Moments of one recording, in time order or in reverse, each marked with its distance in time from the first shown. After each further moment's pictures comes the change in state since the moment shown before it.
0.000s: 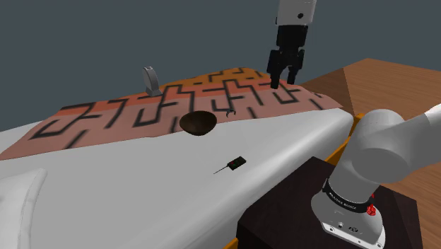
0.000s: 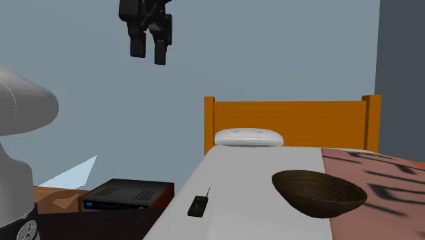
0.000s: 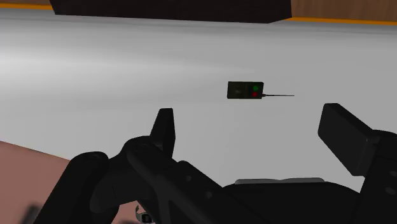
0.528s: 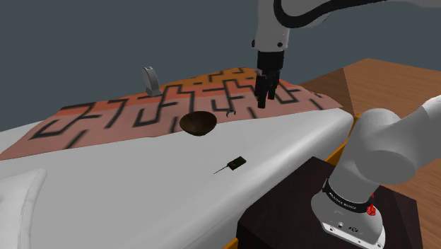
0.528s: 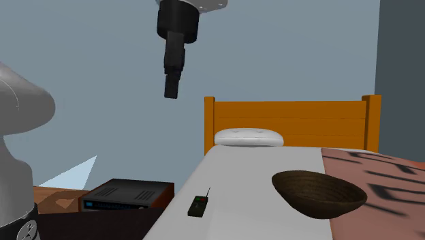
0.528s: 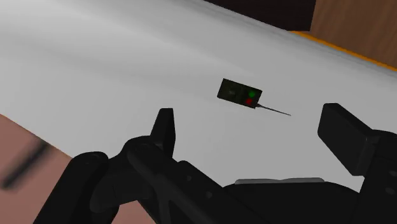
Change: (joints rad) arm 0.091 0.121 0.000 -0.088 -0.040 0.189 -0.205
